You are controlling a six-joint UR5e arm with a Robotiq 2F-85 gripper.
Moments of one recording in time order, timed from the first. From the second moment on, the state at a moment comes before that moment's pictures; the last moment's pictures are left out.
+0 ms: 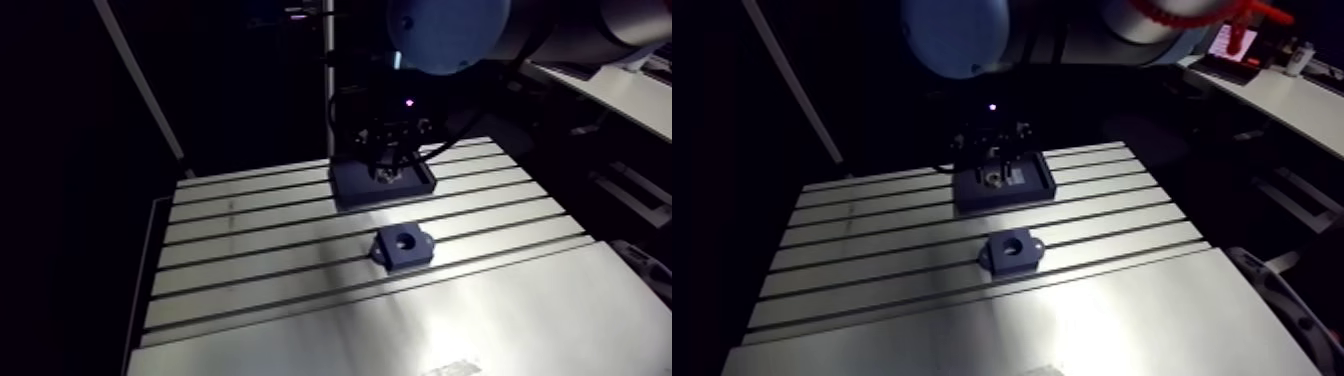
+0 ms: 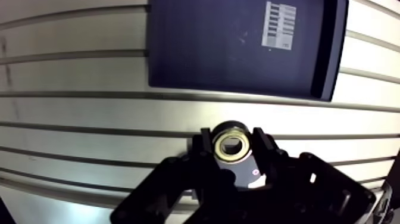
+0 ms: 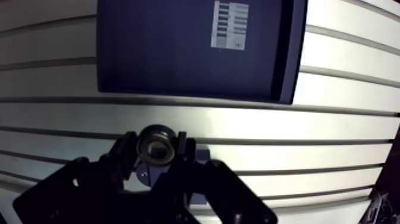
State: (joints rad) arm -0.25 -1.24 1.81 -2.11 -1.59 -1.88
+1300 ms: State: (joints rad) arm -0.29 -1.37 2.05 -2.22 -1.59 -1.91
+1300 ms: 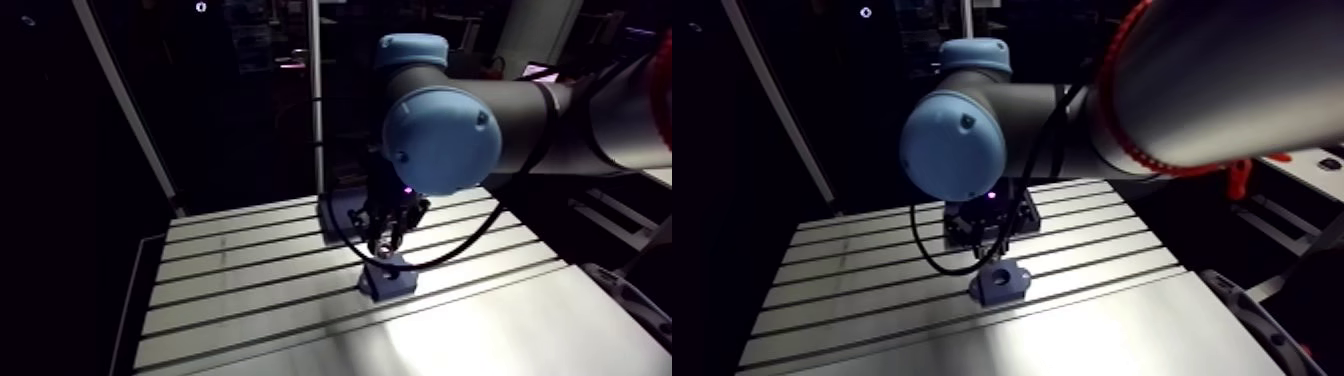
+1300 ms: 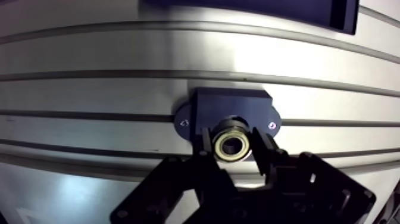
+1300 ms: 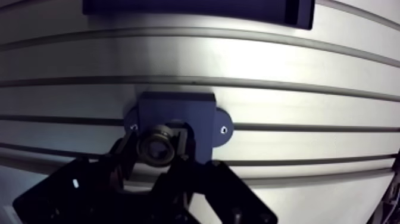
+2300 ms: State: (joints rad) arm -0.33 -1.36 2.11 -2.26 -1.59 -1.96
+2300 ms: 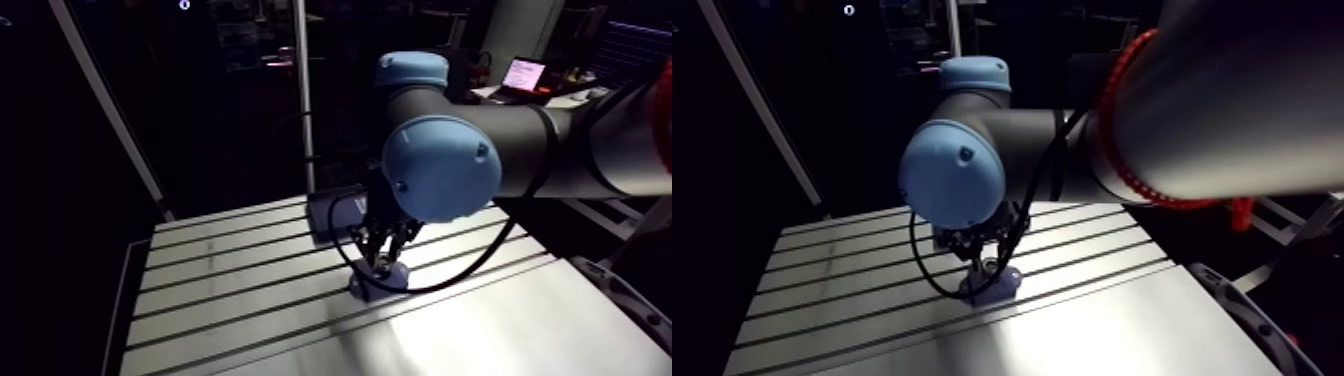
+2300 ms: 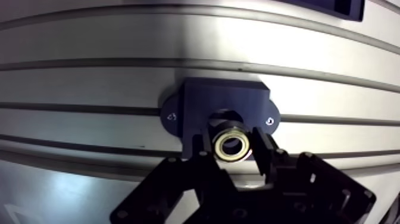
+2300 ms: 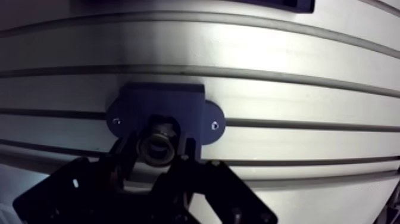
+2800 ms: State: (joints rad) arm -0.33 -1.35 2.12 -2.31 -1.58 -1.97
